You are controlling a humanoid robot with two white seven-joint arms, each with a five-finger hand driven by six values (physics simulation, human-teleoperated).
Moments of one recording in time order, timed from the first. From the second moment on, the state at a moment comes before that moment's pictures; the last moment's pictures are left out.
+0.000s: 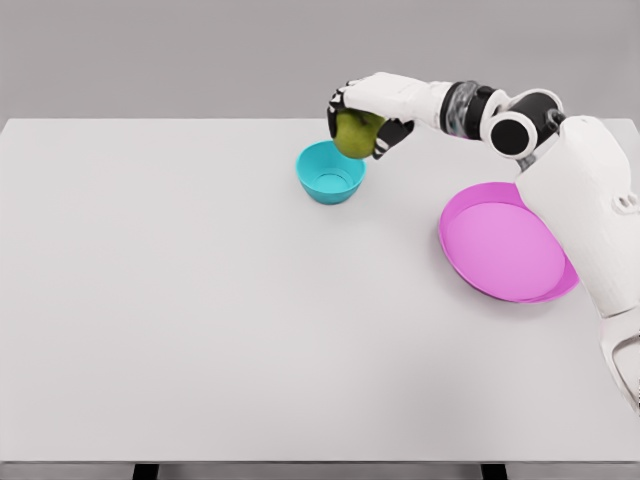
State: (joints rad) left arm 0.08 0.00 -0.26 -0.19 0.37 0.08 -0.61; right arm -0.94 -0.29 0.59 -1.06 0.55 -0.42 0.61
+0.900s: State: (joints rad) left arm 0.08 0.00 -0.26 -0.19 0.37 0.08 -0.61; right arm -1.05 -0.12 0.59 -0.77 0.66 -0.49 0.61
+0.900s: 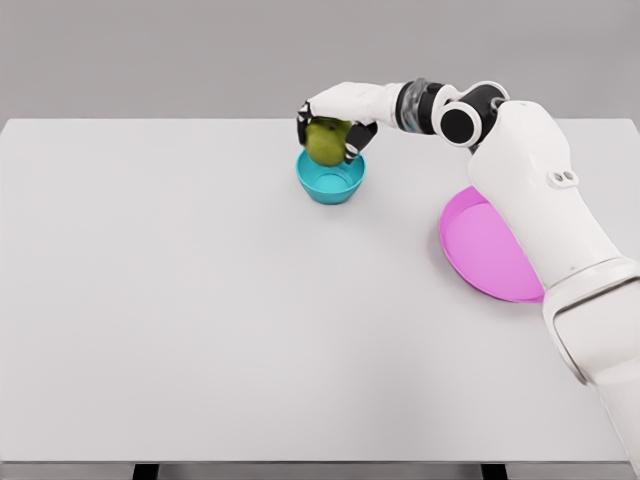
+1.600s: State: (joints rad) left arm 0.08 0.00 -0.26 -0.19 0.37 0.08 -0.61; right arm -0.74 -0.59 0.49 -1.48 0.37 -0.38 0.61
